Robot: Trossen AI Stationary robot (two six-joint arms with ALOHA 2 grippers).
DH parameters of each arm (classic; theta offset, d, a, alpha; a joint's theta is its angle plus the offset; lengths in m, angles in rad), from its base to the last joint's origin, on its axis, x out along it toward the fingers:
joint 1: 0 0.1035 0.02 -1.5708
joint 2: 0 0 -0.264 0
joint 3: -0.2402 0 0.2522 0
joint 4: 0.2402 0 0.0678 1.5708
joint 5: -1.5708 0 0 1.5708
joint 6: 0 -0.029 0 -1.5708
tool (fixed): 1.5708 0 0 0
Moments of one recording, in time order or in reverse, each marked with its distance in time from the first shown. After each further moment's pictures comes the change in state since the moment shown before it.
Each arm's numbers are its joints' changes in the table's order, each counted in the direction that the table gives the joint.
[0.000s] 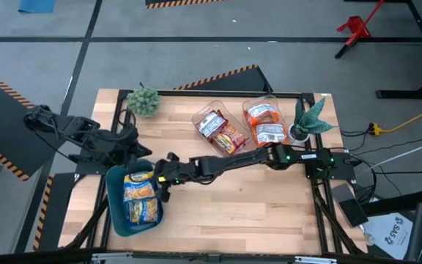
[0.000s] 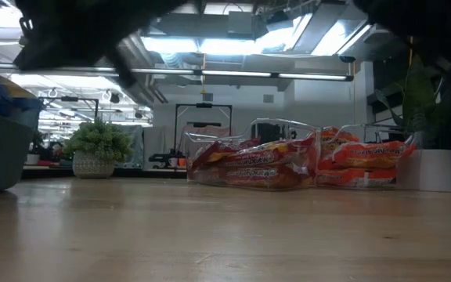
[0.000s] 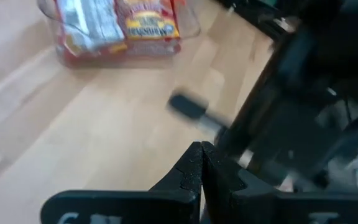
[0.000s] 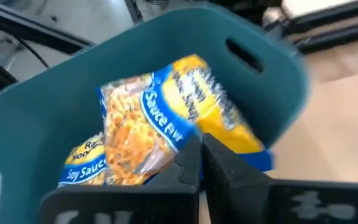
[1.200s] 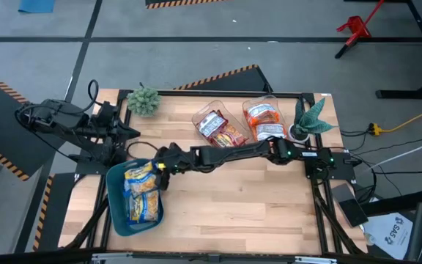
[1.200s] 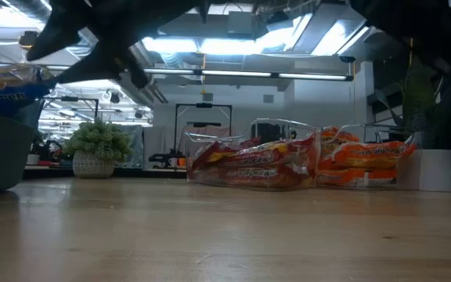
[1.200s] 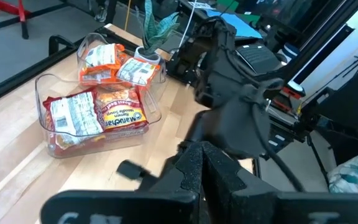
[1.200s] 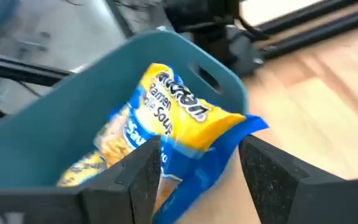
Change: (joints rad) left arm 0.024 0.000 -0.327 0.031 0.025 -0.202; right arm -0.061 -0.033 -0.002 0.041 0.012 -0.054
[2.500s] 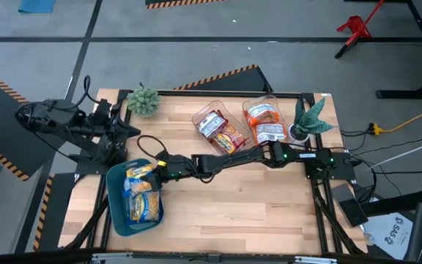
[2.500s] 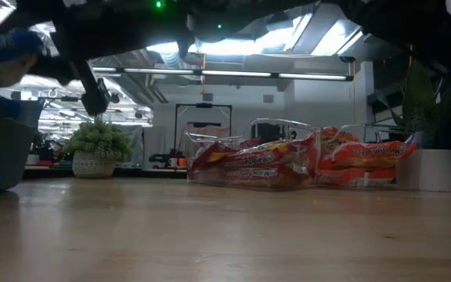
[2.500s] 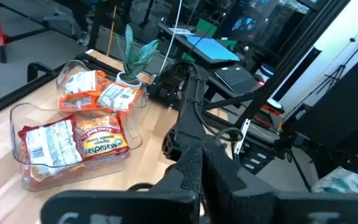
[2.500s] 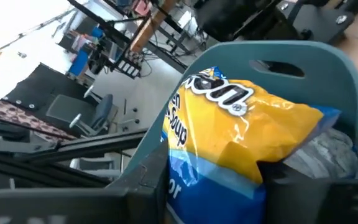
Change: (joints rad) left arm 0.000 0.000 0.000 -0.130 -0.014 -0.054; right arm 0.011 0.065 0.114 -0.458 0.086 -0.518
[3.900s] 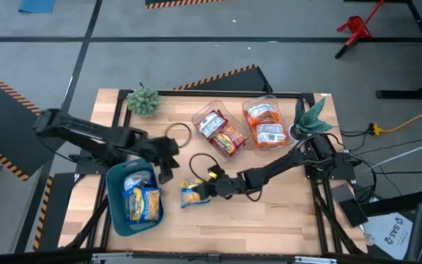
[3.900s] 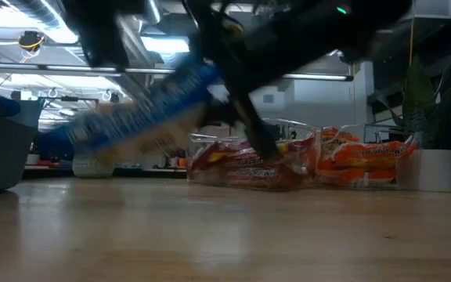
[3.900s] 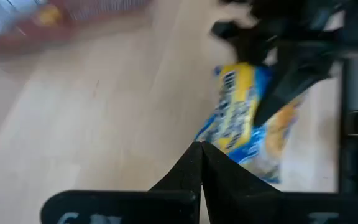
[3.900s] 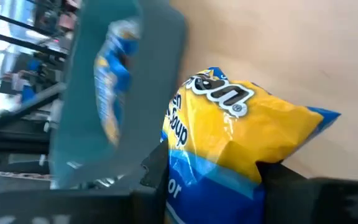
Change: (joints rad) left arm 0.186 0.542 0.267 -0.148 -0.330 -0.027; right arm 0.182 -0.542 1.071 -0.280 -0.285 -0.416
